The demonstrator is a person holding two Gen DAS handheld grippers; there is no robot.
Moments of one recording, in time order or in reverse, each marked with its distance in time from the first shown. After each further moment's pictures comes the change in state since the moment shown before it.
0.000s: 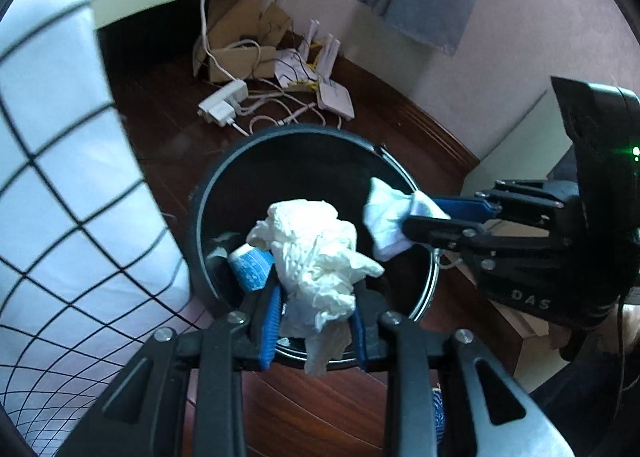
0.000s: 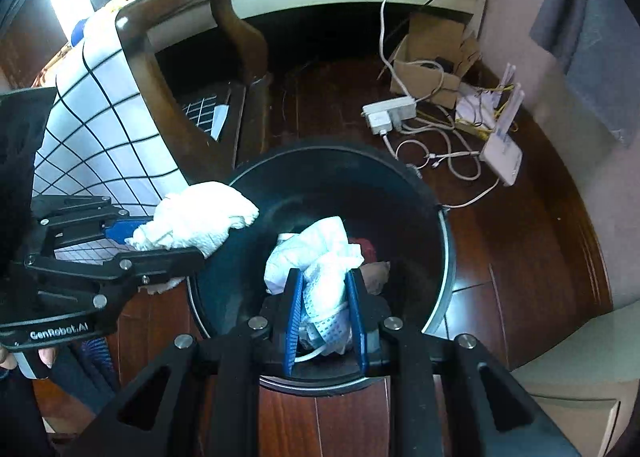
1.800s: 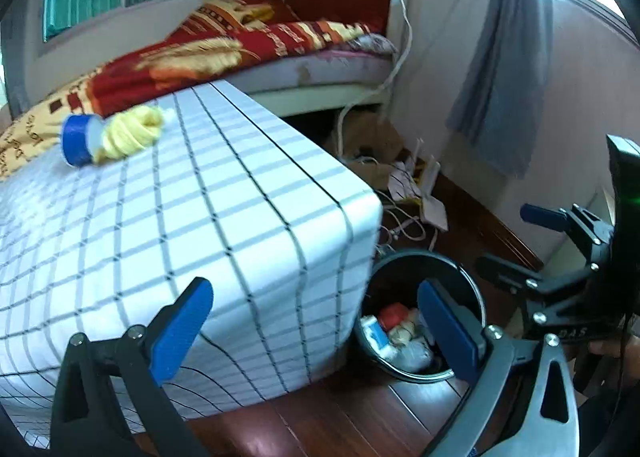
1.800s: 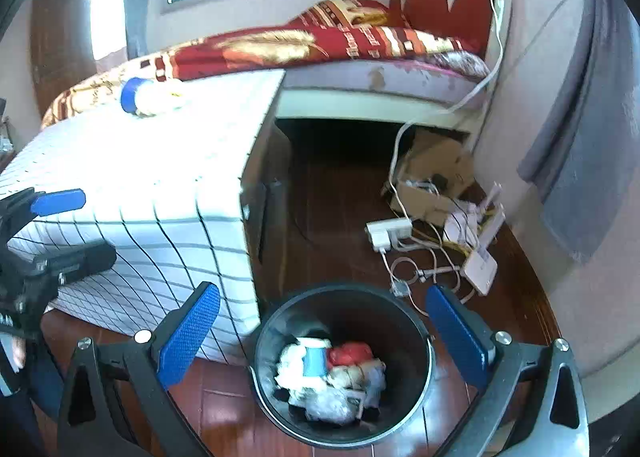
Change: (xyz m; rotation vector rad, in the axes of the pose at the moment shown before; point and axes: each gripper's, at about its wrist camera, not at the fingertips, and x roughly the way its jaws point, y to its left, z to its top) left arm -0.183 0.046 -0.014 -0.145 -0.377 0.386; right arm -0.118 0.092 0.064 -0.135 -0.368 -0.081
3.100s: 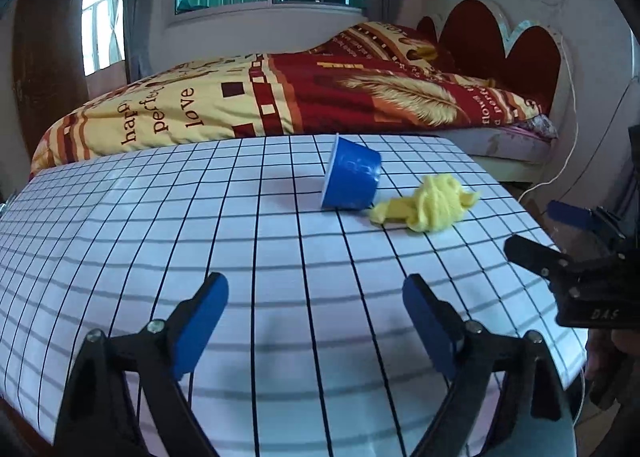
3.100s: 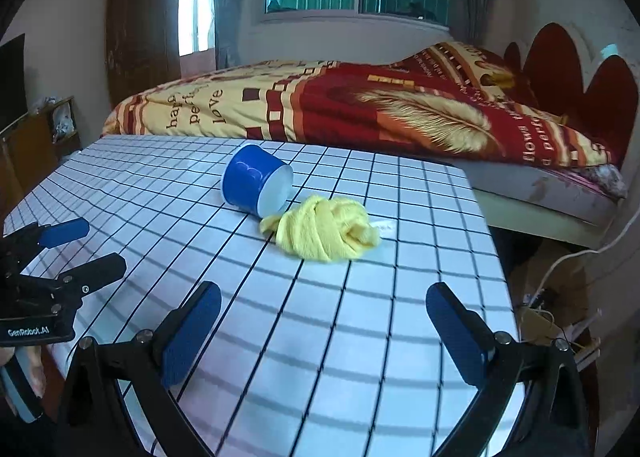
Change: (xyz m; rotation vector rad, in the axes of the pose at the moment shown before) left arm 0.002 0.273 0.049 -0.246 -0.090 0.326; right arm 0.143 0.226 0.203 -0.187 -0.065 0.246
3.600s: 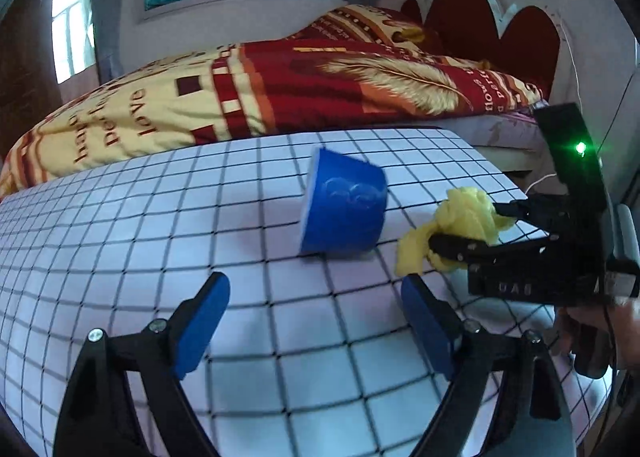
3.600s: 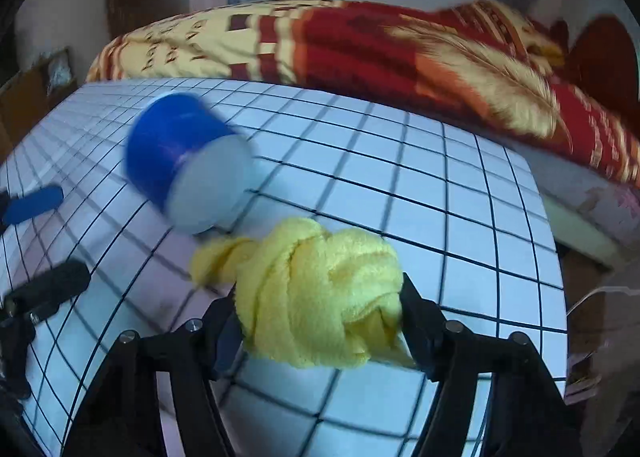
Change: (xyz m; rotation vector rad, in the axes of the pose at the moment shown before) left arm 0.075 -0.022 0.035 0.066 0.044 -0.059; right arm 0.135 -0.035 0.041 -0.033 0.202 0.034
